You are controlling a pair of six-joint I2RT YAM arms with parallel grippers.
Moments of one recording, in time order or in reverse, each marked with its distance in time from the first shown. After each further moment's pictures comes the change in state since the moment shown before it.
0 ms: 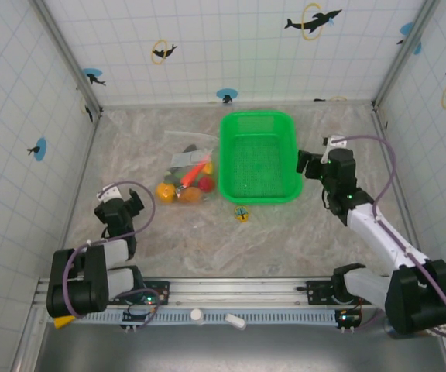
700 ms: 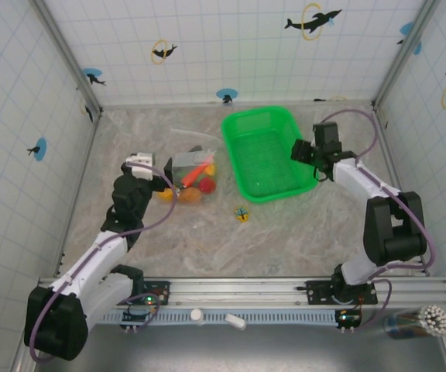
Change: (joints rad) left arm -0.384 -0.322 0.325 -0.379 0.143 0.193; right arm -0.045 0.485 0.396 -0.333 -0.178 0.153
